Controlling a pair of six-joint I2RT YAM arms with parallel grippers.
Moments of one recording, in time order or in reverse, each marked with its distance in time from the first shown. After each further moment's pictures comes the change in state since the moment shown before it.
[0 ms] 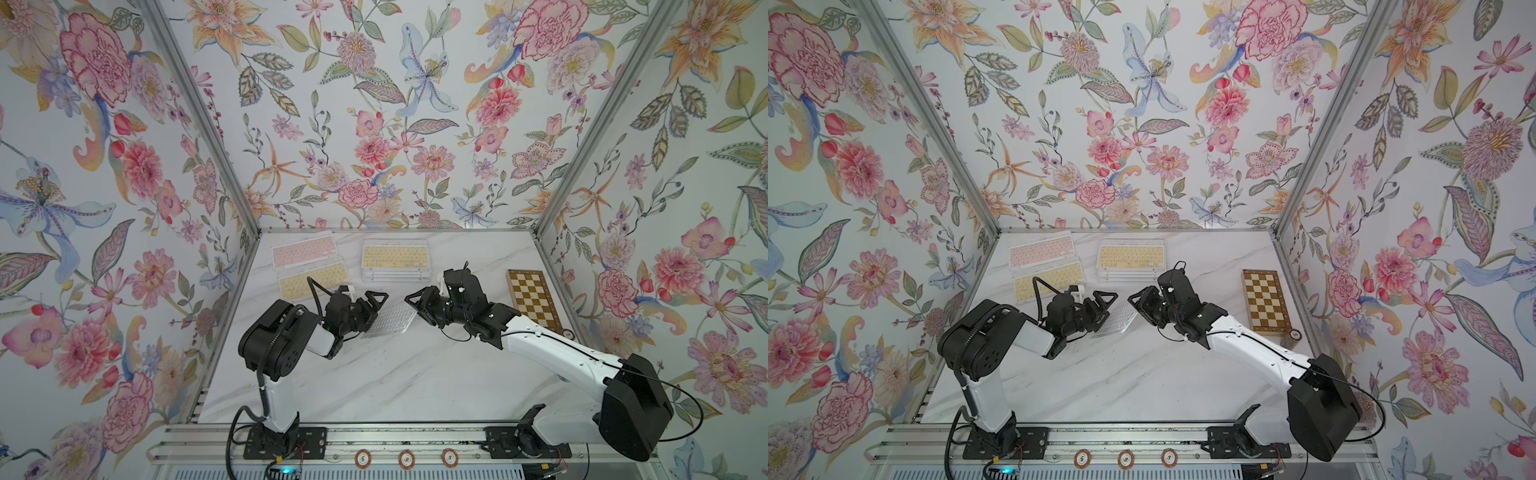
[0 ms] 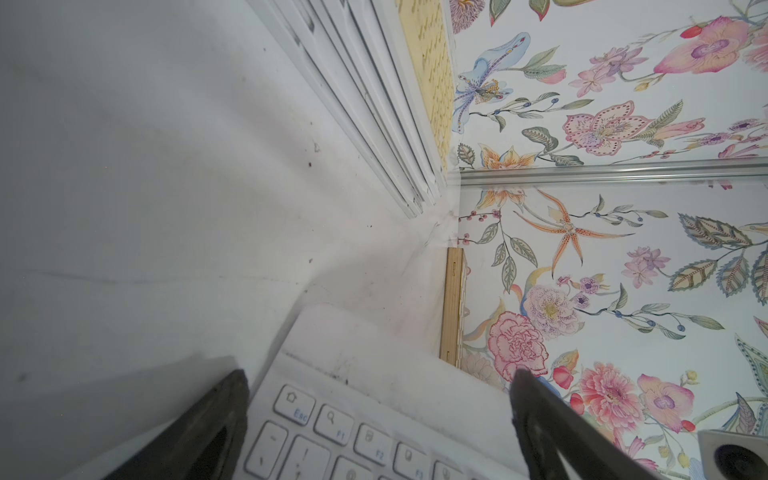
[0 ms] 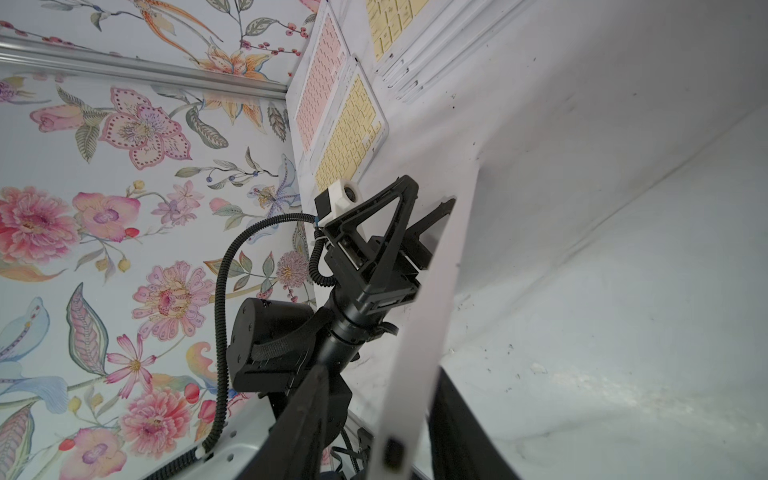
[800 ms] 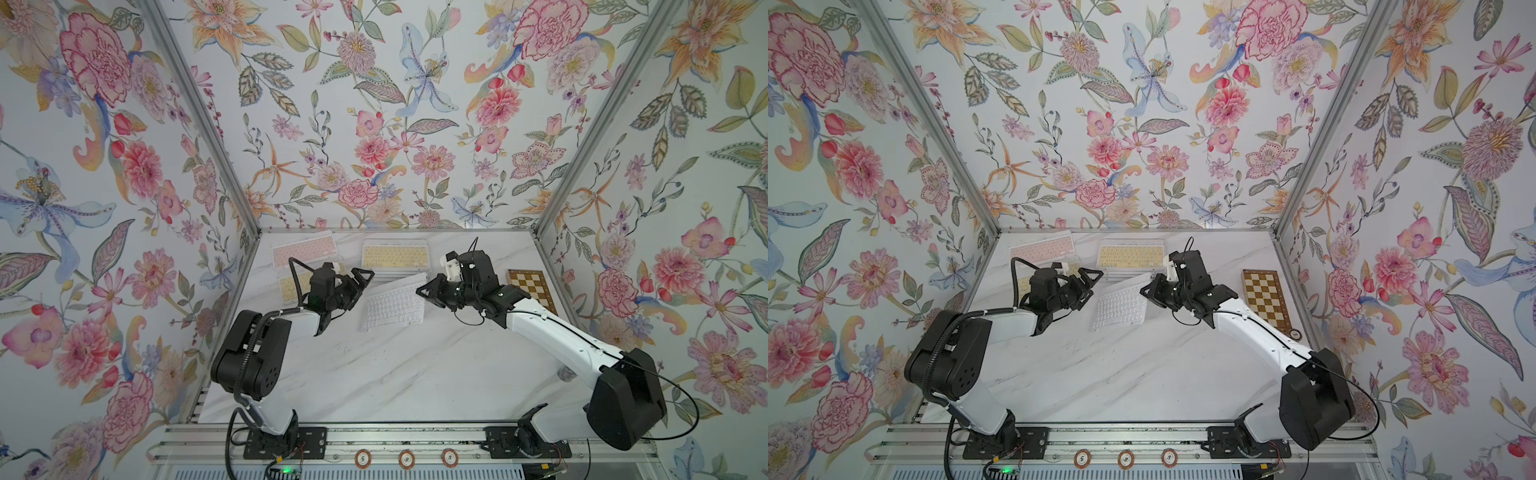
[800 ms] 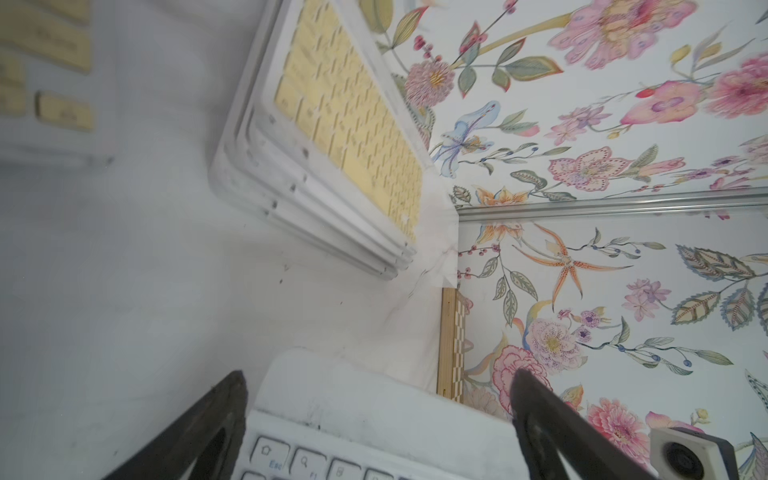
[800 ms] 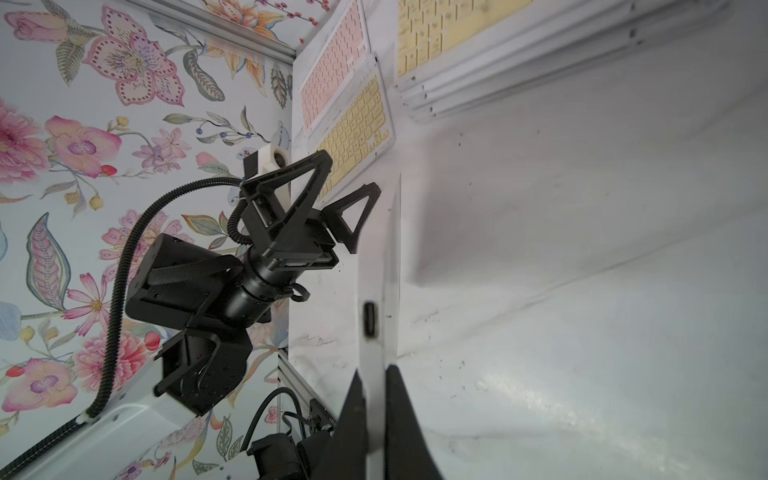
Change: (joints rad) left arm 0.165 -0.195 0.252 -0.467 0.063 0.180; right arm -0.208 0.091 0.162 -0.125 -0.243 -0.356
